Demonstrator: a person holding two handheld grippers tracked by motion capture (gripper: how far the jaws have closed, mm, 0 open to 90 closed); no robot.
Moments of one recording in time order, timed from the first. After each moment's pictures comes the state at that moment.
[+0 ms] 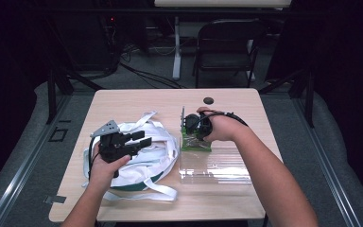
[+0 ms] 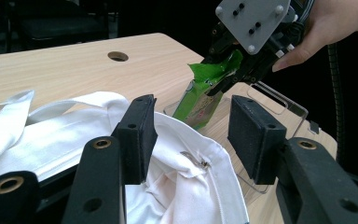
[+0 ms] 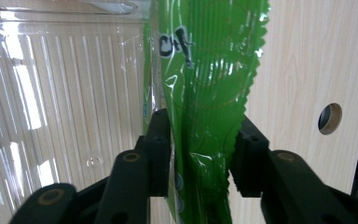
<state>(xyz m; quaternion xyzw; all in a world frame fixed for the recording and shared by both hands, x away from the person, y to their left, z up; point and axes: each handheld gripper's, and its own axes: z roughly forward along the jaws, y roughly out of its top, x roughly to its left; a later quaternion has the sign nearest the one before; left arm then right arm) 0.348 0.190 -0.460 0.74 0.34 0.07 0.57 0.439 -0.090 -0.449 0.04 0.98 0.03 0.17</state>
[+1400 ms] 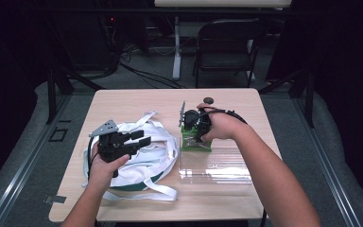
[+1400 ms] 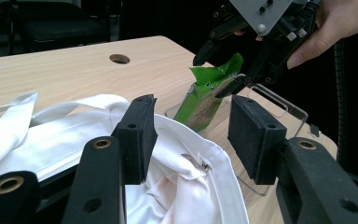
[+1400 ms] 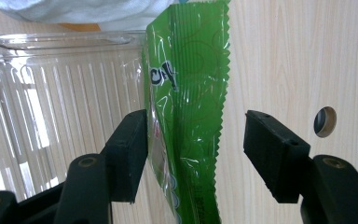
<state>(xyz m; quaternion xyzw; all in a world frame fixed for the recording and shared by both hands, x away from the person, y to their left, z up) 0.347 0.193 -0.458 0.74 0.34 0.07 0.57 0.437 -0.088 -0.434 0.06 0.98 0.06 0.17</state>
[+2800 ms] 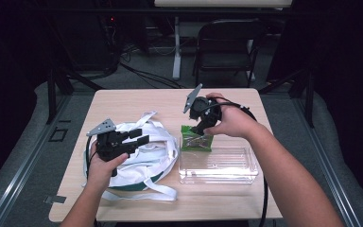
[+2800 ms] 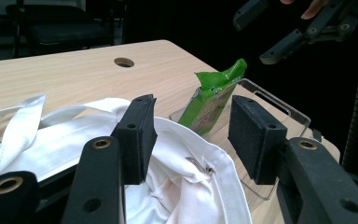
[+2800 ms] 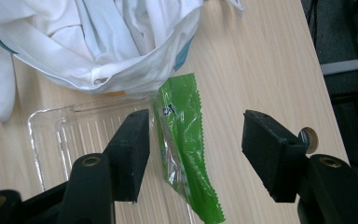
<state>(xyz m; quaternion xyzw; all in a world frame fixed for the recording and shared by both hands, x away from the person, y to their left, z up) 0.349 0.196 -0.456 0.74 0.35 0.08 0.58 0.410 -0.107 -0.370 0.11 0.96 0.20 0.17</state>
